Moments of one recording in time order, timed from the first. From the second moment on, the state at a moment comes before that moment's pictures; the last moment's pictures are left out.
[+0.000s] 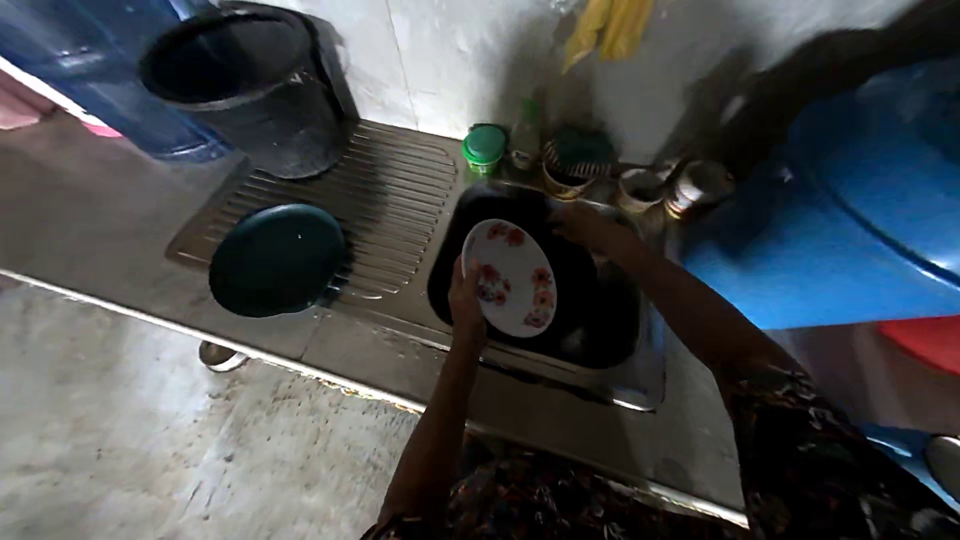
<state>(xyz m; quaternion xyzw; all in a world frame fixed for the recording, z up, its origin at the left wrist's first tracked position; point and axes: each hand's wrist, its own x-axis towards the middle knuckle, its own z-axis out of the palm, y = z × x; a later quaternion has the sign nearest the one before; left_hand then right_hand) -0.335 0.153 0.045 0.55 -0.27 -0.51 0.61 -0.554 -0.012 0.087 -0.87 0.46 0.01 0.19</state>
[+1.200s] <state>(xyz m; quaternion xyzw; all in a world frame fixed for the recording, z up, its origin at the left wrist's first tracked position) -0.329 0.141 0.033 0.42 -0.27 -0.62 0.60 -0.493 0.110 0.021 -0.78 0.58 -0.11 0.20</state>
